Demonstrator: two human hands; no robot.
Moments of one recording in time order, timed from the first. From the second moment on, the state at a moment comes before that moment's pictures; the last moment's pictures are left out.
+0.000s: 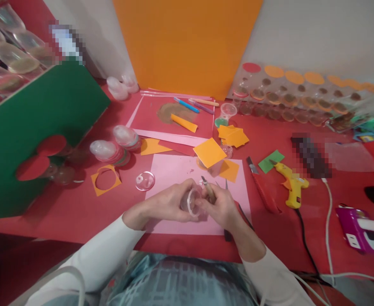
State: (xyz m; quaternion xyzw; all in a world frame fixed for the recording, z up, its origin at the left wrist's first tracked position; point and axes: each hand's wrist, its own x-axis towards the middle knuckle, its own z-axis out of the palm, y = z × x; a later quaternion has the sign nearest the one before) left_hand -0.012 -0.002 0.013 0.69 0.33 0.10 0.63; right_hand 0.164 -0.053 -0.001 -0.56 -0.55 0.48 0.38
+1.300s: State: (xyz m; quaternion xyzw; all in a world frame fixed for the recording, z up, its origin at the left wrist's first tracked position) left_hand -0.016 0.000 0.006 0.68 0.28 0.05 0.68; right_hand 0.163 -0.054 -0.001 -0.55 -0.67 0.35 0.36
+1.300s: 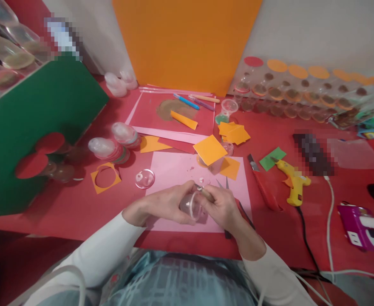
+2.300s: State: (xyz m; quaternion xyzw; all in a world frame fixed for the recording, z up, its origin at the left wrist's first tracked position) left_hand -0.017 0.001 0.012 0.68 0.31 0.15 0.65; right_hand 0.170 -0.054 0.001 -0.55 -0.49 0.58 0.36
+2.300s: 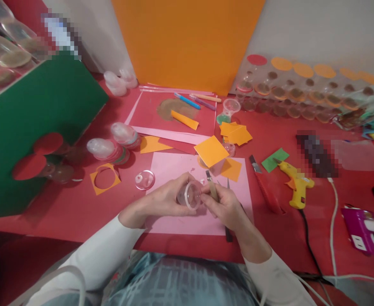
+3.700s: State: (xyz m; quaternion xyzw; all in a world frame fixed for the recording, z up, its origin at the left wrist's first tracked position) left_hand -0.016 0.003 0.010 0.65 0.29 0.16 0.68; right_hand 0.172 -0.054 0.006 -0.53 -0.52 0.57 0.34
